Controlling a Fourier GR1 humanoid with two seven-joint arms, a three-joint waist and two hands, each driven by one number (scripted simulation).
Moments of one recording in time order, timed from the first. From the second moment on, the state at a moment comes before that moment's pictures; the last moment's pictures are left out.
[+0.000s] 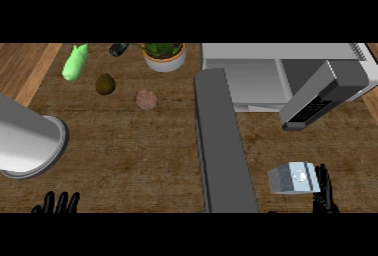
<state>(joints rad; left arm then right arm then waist) 0.72 0.09 -0.31 -2.03 0.20 0.02 -0.57 0.13 -0.07 -0.19 -0.93 -0.01 -0.04 -1.02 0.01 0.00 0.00</state>
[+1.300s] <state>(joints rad) 0.75 0.13 -0.35 -2.00 0.21 0.03 -0.64 -0.14 -0.07 -0.27 -0.73 0.01 -0.20 -1.03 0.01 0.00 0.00</state>
